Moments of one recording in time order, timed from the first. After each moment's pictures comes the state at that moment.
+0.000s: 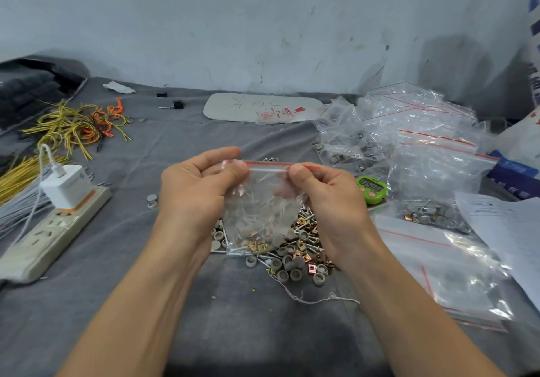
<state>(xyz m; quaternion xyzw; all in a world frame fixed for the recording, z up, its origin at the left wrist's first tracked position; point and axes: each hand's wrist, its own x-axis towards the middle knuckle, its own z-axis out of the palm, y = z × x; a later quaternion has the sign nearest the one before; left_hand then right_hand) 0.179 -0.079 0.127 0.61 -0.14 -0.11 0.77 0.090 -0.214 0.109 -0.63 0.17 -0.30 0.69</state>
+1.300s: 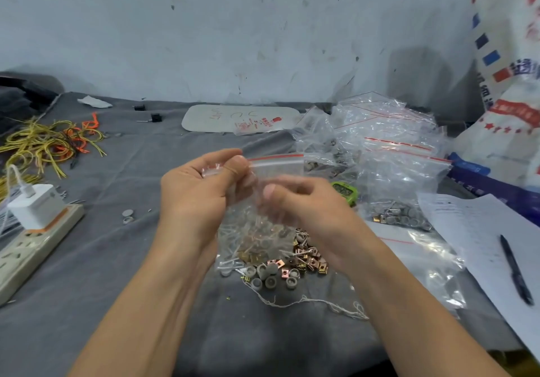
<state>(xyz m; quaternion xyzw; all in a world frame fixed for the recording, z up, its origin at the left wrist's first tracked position) 0.152 -0.109 0.144 0.52 -0.16 -0.15 0.83 0.058 -0.232 0.125 -0.71 0.13 -0.19 0.67</state>
